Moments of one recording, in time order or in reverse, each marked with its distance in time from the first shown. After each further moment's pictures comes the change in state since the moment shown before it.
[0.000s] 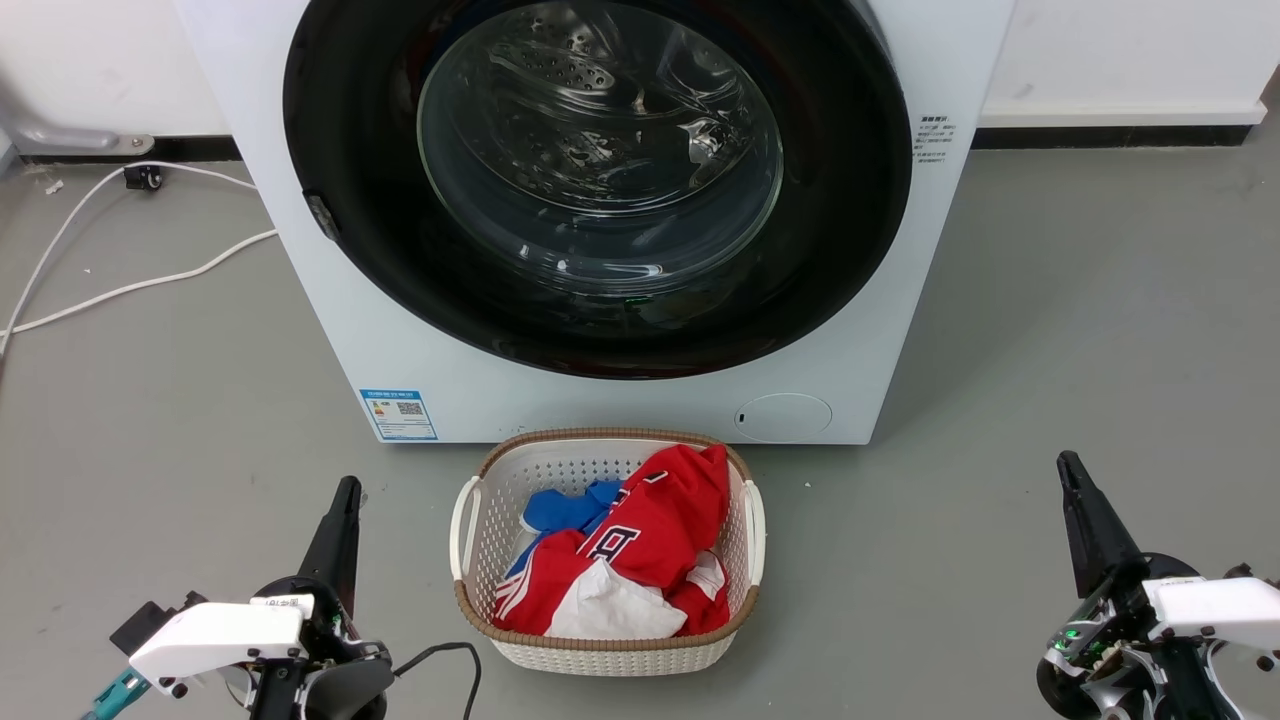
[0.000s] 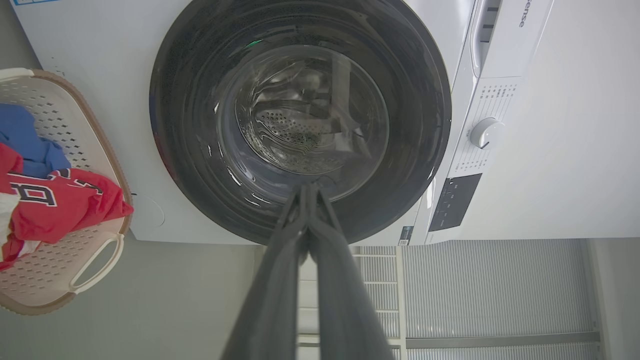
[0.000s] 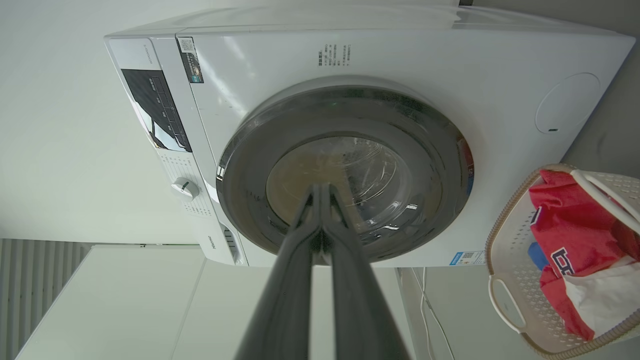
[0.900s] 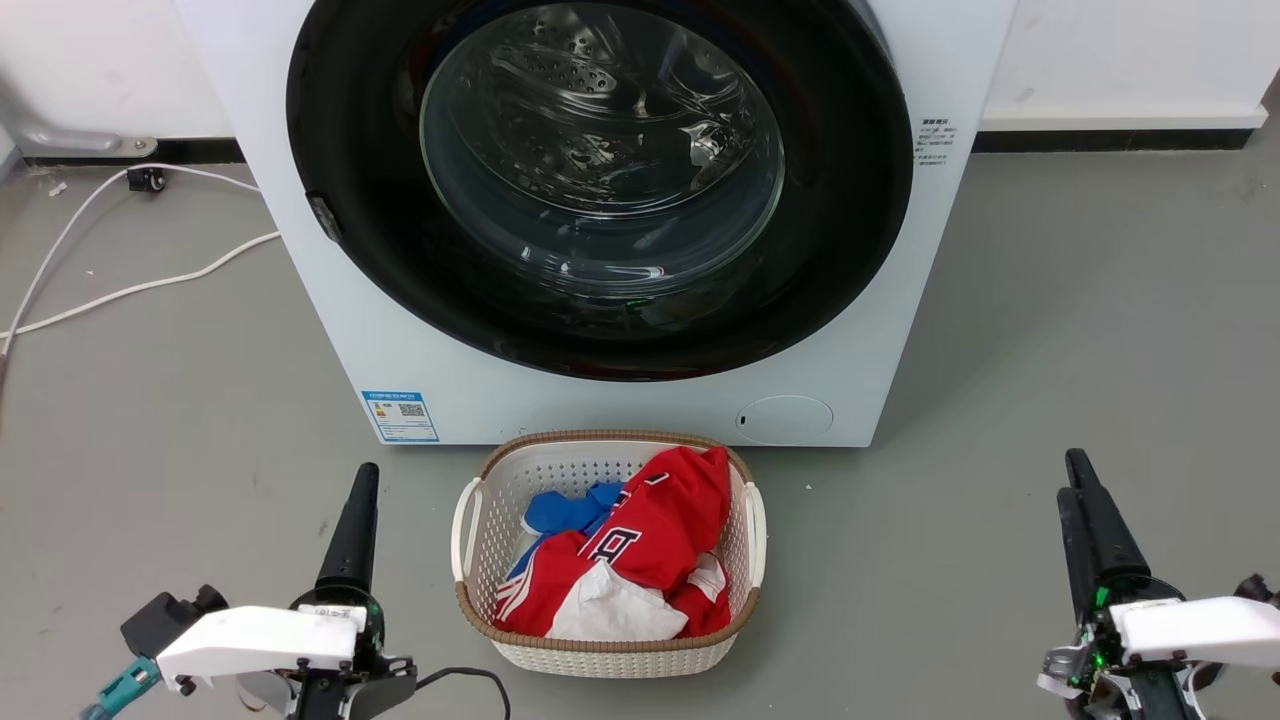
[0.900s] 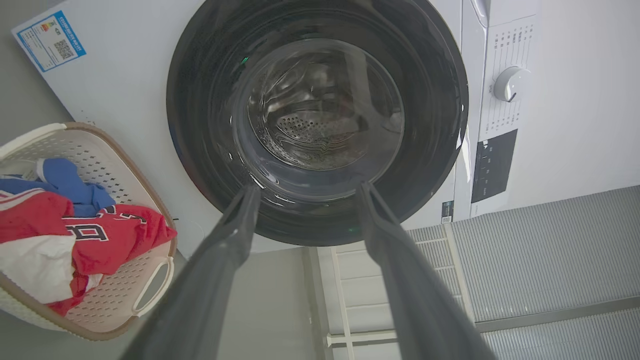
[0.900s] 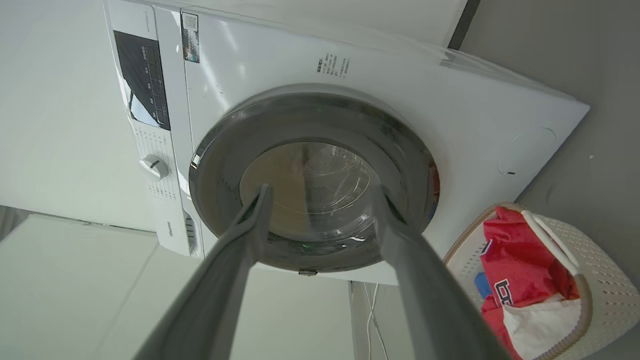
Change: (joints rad) left arm 0.035 0.003 -0.071 -0.045 0.205 0.001 -0.096; right arm 0.058 0.007 0.030 -0.065 -0.186 0.000 -0.094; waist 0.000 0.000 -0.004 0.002
